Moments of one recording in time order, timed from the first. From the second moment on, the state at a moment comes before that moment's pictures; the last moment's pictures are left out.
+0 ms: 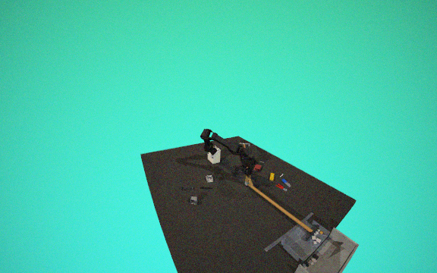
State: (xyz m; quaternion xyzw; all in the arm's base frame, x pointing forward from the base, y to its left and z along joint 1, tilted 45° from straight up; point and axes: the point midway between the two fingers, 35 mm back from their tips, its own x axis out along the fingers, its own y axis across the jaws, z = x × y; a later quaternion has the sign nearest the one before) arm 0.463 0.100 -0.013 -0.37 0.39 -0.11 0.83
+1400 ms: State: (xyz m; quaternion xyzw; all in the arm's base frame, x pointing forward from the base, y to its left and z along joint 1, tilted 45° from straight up) arm 0.519 0.106 -0.011 -0.37 0.39 -0.11 0.83
